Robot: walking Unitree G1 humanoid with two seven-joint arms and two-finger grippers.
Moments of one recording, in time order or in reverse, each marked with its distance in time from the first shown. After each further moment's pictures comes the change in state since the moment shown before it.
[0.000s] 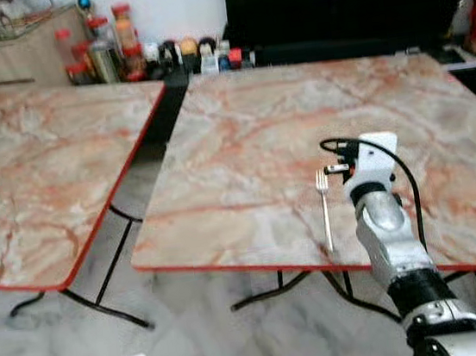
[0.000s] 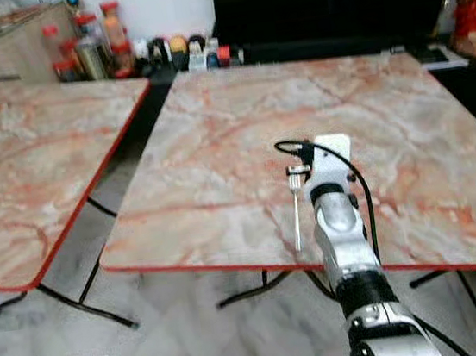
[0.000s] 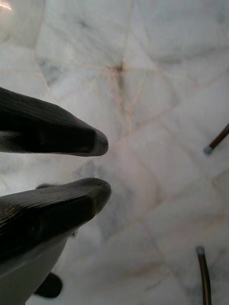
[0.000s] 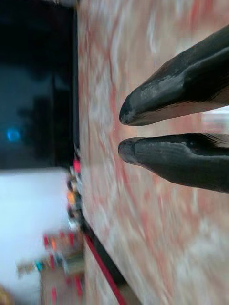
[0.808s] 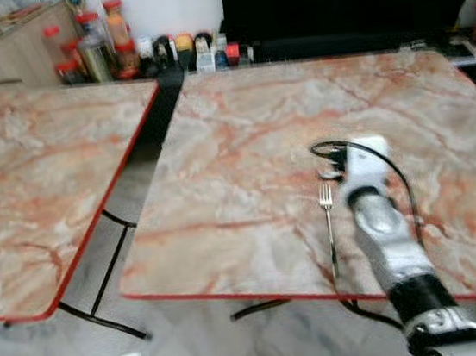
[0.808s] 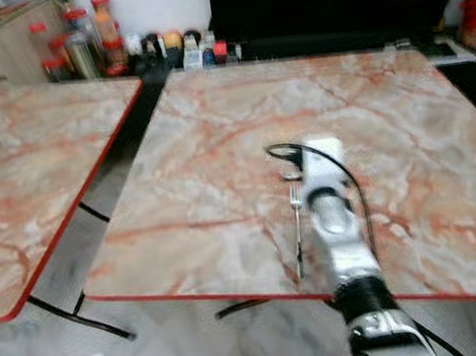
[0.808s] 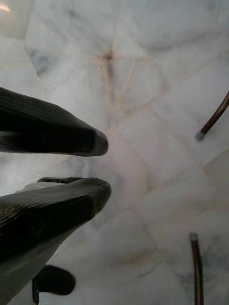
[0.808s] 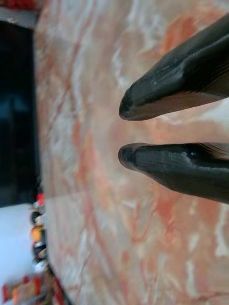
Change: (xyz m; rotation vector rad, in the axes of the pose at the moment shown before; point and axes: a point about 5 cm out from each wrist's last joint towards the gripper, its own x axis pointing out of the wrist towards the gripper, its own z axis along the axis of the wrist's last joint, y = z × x) left arm 0.000 -0.008 0.002 -0.003 -0.001 -0.020; right arm -0.010 -0.025 -0.015 0.003 0.167 -0.119
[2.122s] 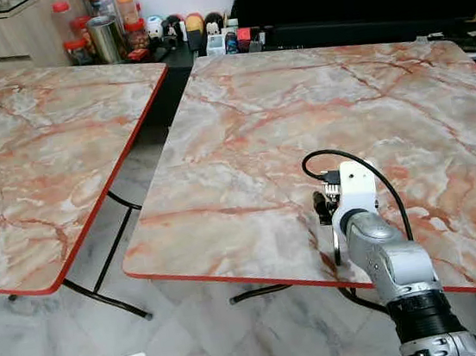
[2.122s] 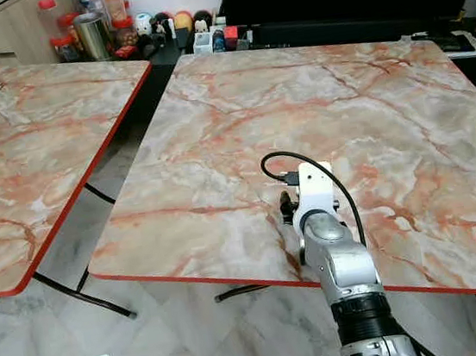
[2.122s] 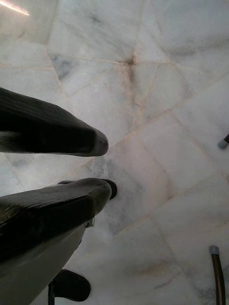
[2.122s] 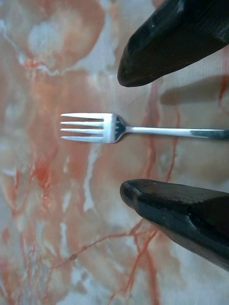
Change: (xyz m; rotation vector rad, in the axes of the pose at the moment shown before) left arm 0.000 -0.002 -0.001 0.001 0.015 -0.009; right arm -0.026 0.016 -0.013 -0.010 0.343 0.026
